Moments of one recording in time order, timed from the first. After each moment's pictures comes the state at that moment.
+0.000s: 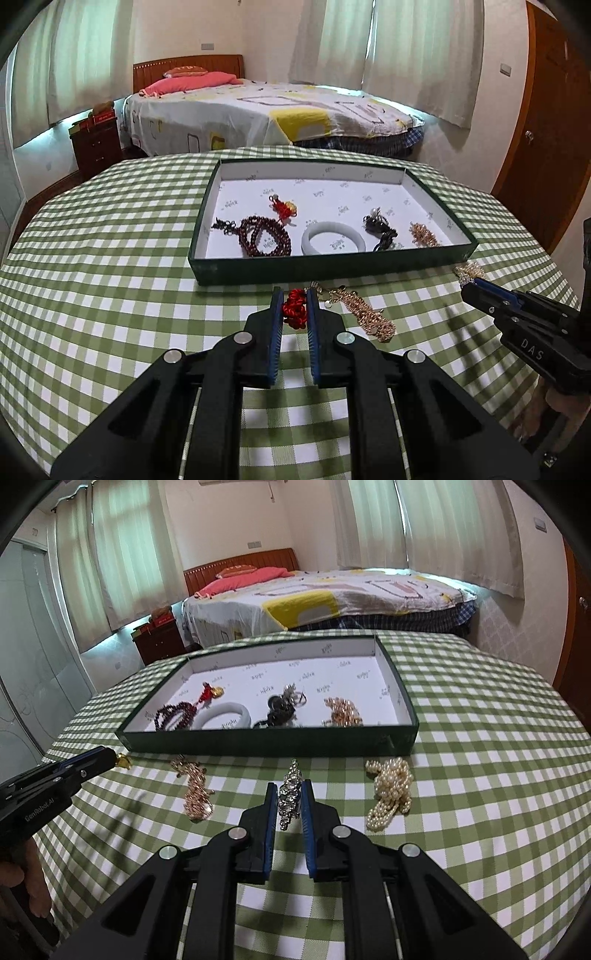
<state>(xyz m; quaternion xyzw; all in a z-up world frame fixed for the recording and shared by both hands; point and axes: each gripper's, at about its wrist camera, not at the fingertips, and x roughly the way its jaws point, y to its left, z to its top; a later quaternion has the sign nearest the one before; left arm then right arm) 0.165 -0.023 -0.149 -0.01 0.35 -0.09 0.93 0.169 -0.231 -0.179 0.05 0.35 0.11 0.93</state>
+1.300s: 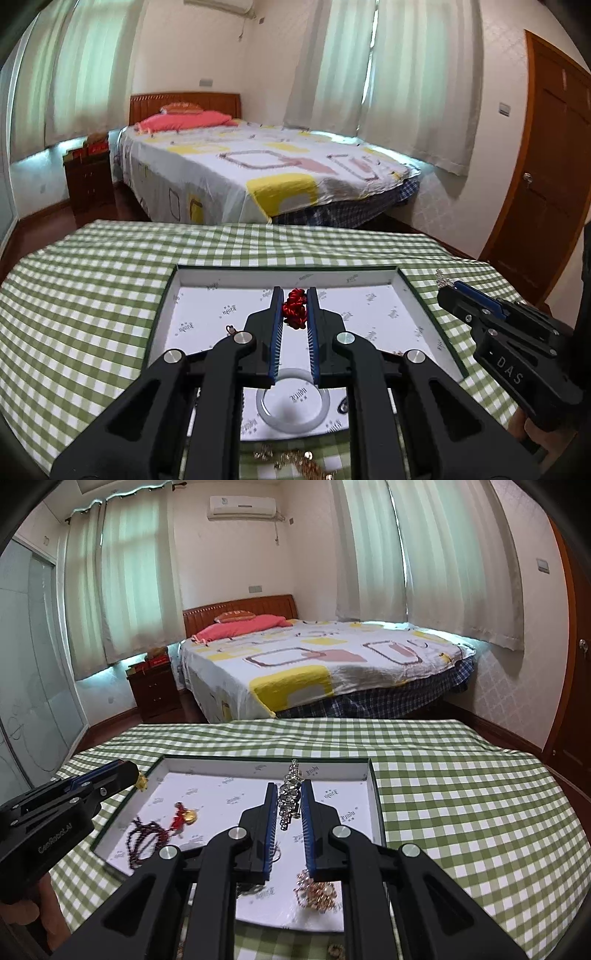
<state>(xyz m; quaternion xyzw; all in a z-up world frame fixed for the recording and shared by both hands) 0.284 -0.069 -0.104 -0.05 0.28 -0.09 0.95 0.271 -0.239 -0.118 0.03 0.27 0.09 0.96</state>
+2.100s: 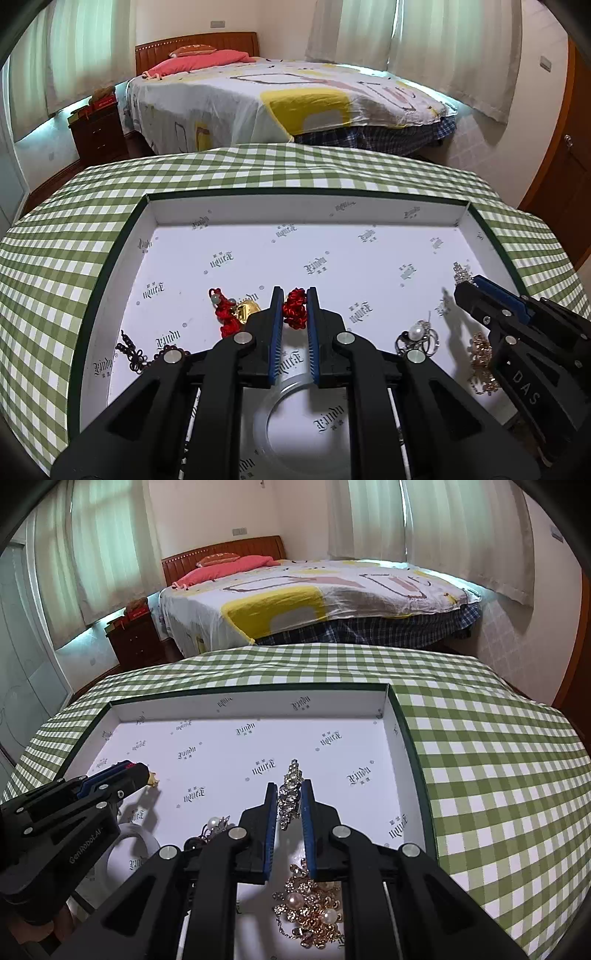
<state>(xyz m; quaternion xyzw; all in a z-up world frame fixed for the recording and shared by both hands) 0.353 -0.087 -0.184 -0.01 0.40 -0.04 0.91 0.336 -0.234 -0.187 0.03 0.38 0.08 0.92</state>
